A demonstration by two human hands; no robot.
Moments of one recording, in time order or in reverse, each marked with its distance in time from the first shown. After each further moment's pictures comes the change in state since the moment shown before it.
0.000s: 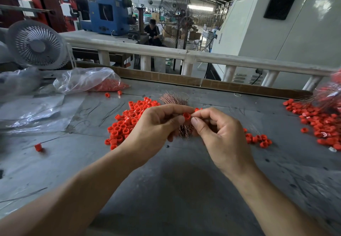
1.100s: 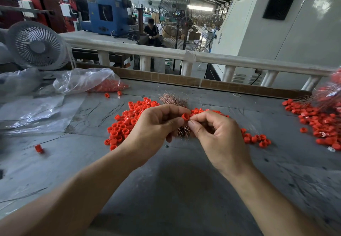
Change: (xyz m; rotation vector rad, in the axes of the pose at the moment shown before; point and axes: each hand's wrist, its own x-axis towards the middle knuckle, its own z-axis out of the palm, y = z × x) left_hand 0.001 0.001 0.002 -0.049 0.040 -0.065; right_hand 0.002 0.011 0.002 -0.096 -0.002 -0.031
